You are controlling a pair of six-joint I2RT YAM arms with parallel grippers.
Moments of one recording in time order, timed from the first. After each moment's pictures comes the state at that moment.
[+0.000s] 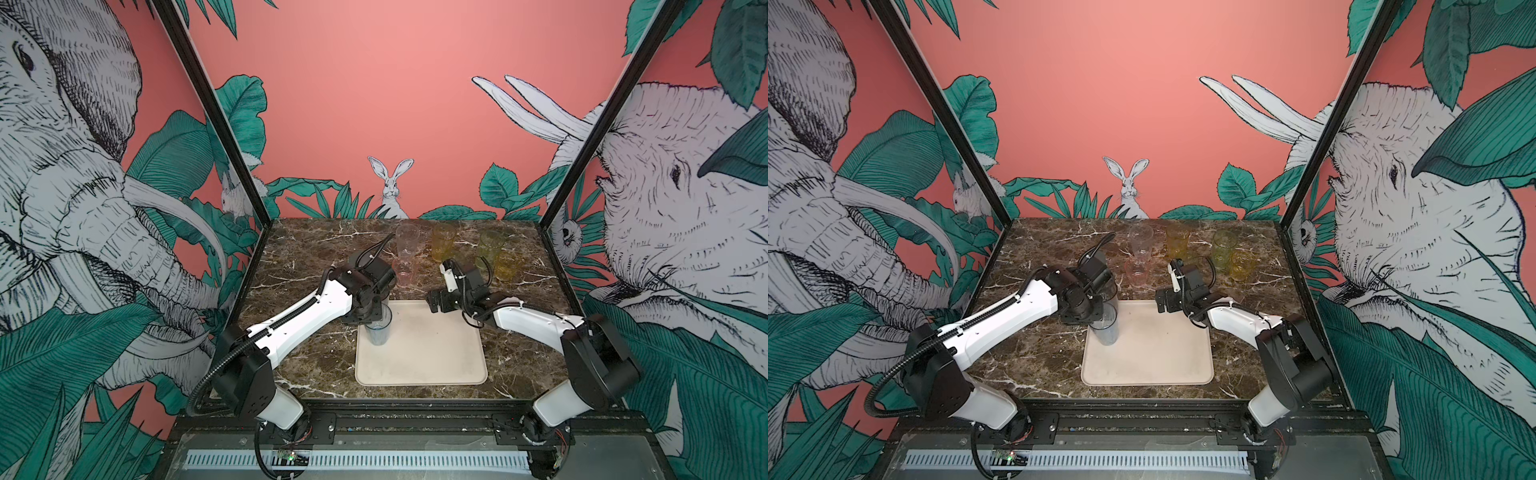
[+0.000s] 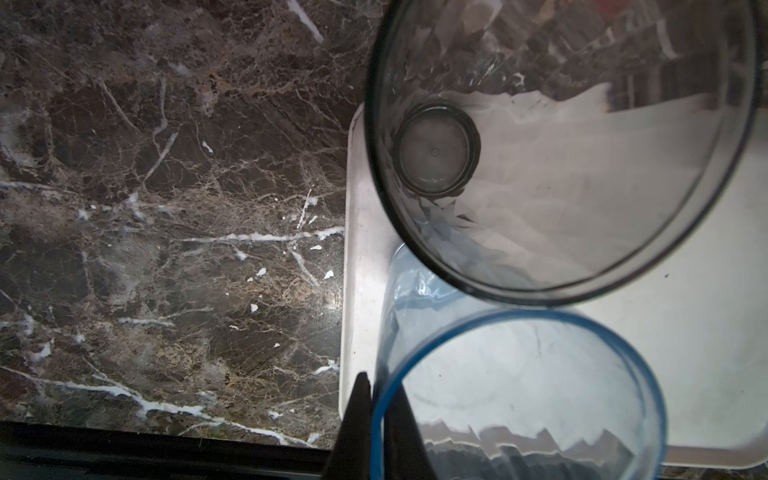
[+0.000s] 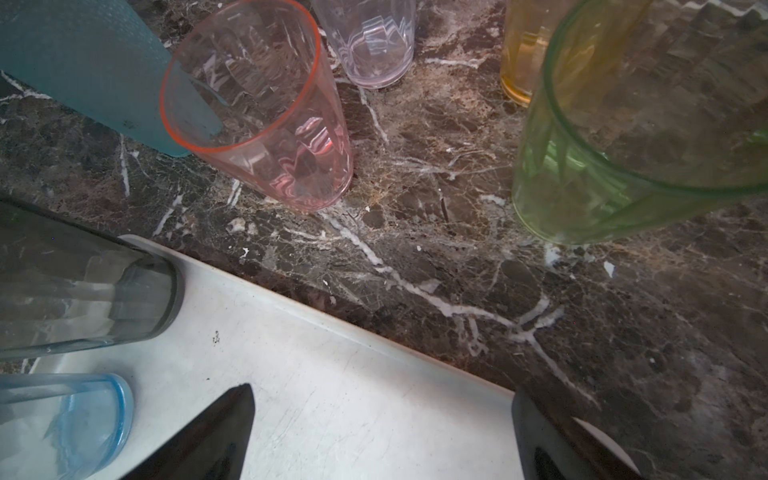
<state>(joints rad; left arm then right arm) -0.74 1.50 1.27 -1.15 -0.17 -0.77 0.55 1.56 0.86 -0.08 -0.05 0.24</state>
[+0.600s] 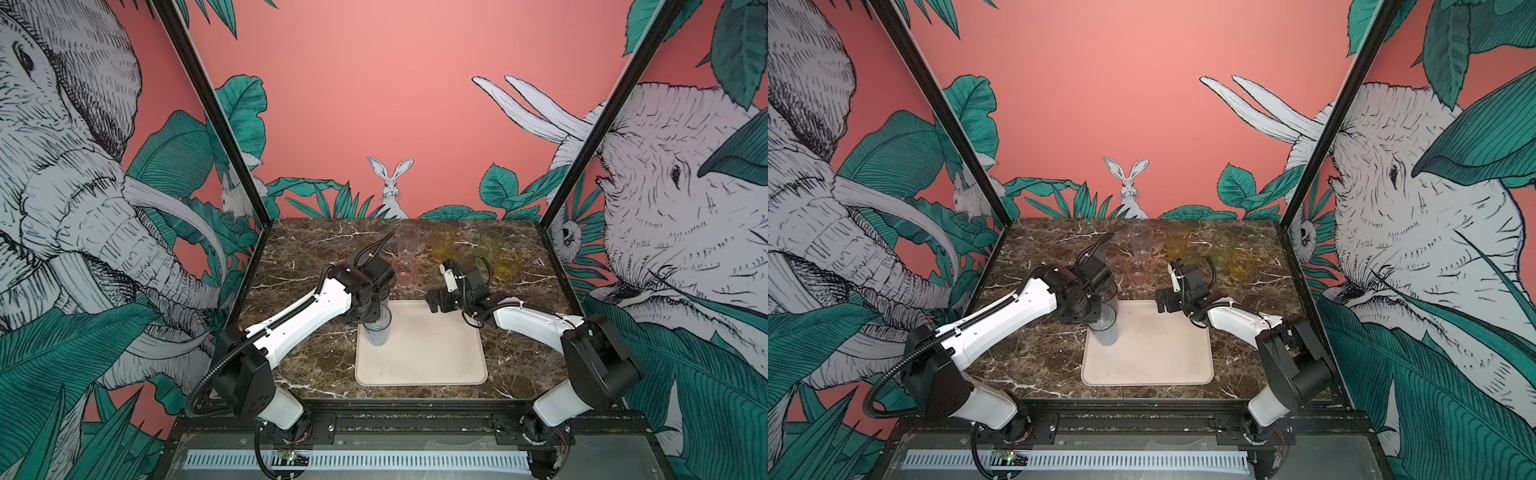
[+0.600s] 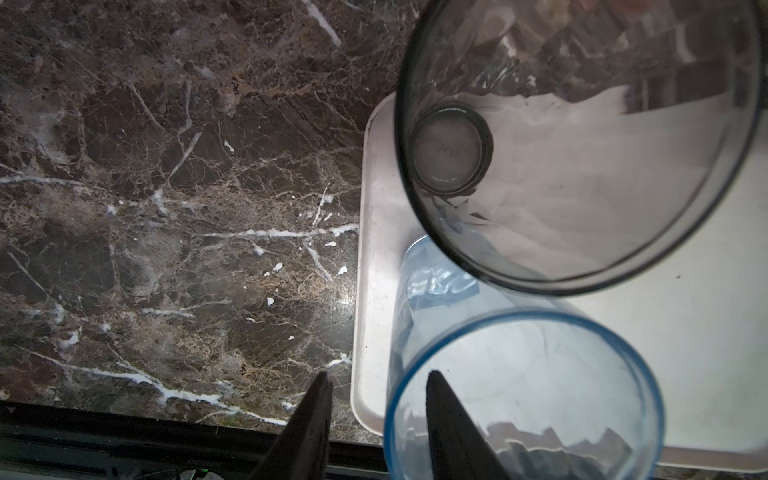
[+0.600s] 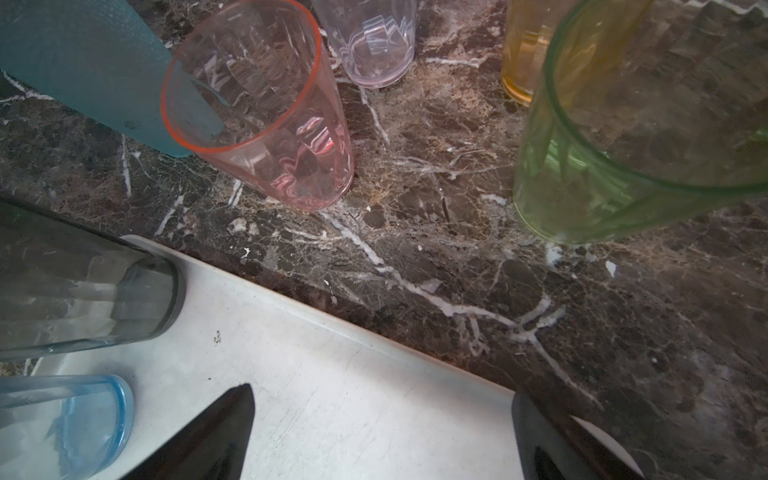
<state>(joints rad) -0.74 1.50 1.32 -1.20 -0.19 -0.76 0.55 1.56 0.86 -0.08 -0.06 0.24</state>
